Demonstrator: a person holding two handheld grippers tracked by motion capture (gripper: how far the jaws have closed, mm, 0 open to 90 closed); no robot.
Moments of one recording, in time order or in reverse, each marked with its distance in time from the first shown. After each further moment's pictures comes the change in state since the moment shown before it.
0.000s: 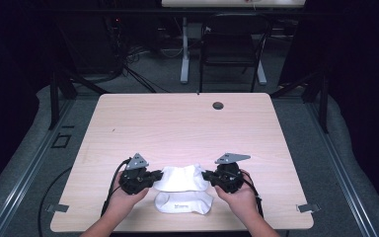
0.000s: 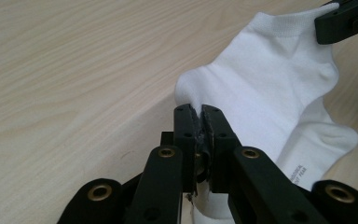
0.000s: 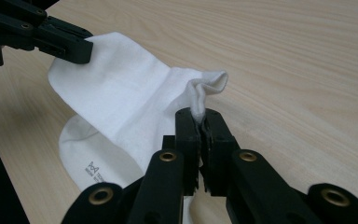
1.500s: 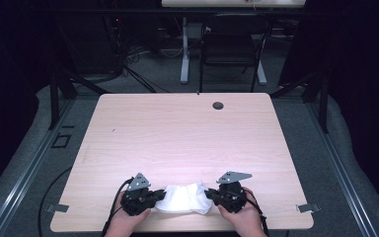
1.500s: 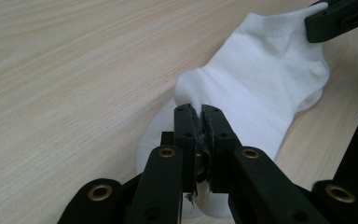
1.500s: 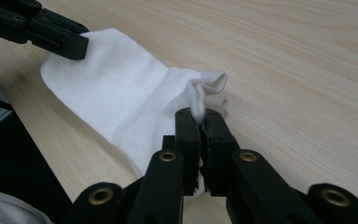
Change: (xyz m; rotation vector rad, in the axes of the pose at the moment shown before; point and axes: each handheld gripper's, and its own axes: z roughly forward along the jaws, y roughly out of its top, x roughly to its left) left arm -0.031 -0.041 0.002 0.031 -0.044 -0.032; right arm 0.017 -0.042 -0.007 0.059 0.007 -0.013
